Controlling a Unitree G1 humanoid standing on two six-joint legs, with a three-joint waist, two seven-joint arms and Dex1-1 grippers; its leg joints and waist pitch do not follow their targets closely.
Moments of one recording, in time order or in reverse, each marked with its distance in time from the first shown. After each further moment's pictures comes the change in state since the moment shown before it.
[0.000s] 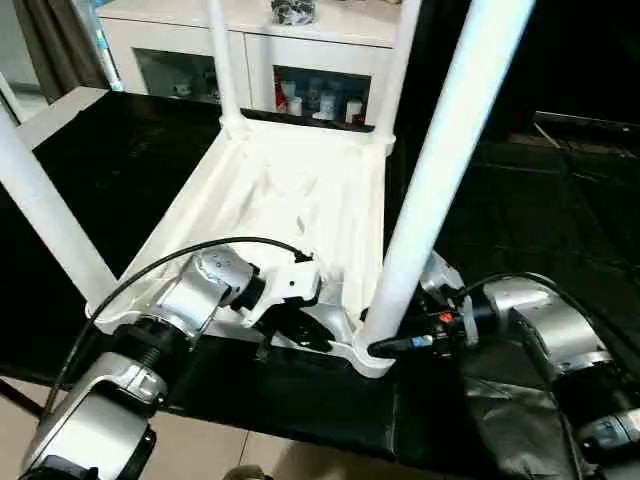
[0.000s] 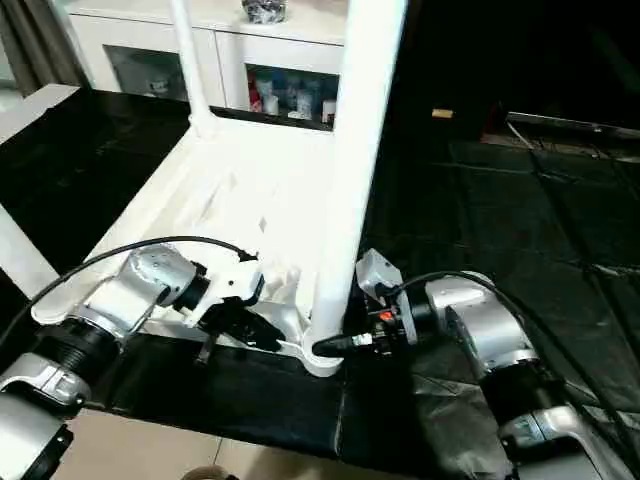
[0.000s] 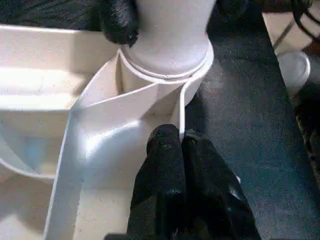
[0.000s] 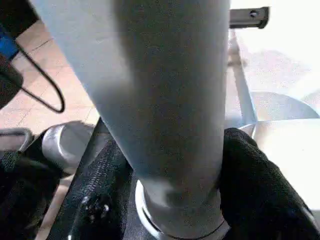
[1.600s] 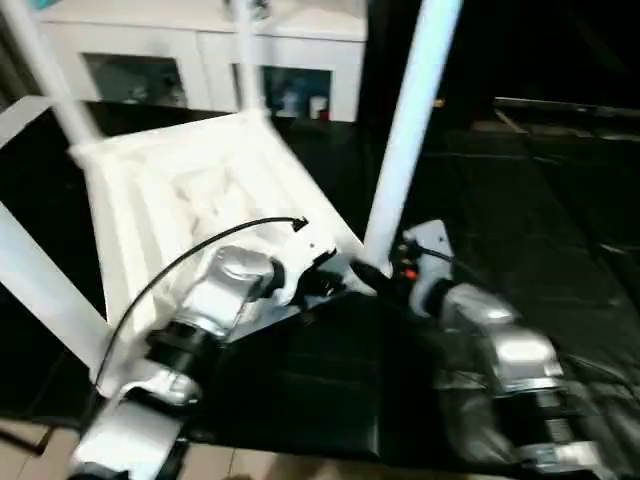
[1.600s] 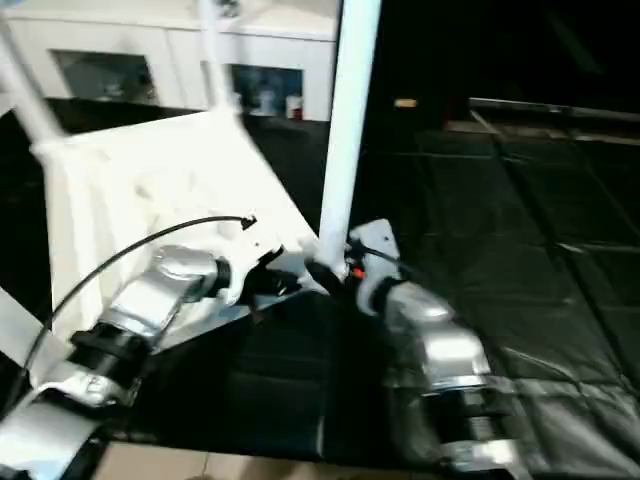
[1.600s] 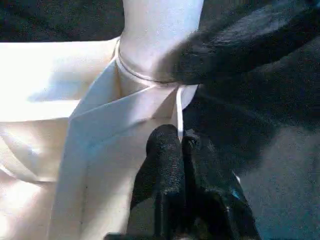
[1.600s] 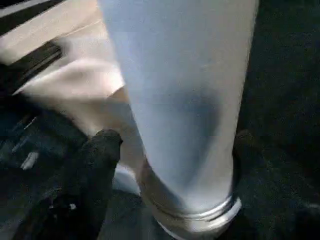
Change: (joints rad) left arm 0.014 -0.102 0.117 -0.051 0.046 0.212 0.406; right arm 0.062 0.217 -0.179 -0.120 -0.065 0.175 -0.685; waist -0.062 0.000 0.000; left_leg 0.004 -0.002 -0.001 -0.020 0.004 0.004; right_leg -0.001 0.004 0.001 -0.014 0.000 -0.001
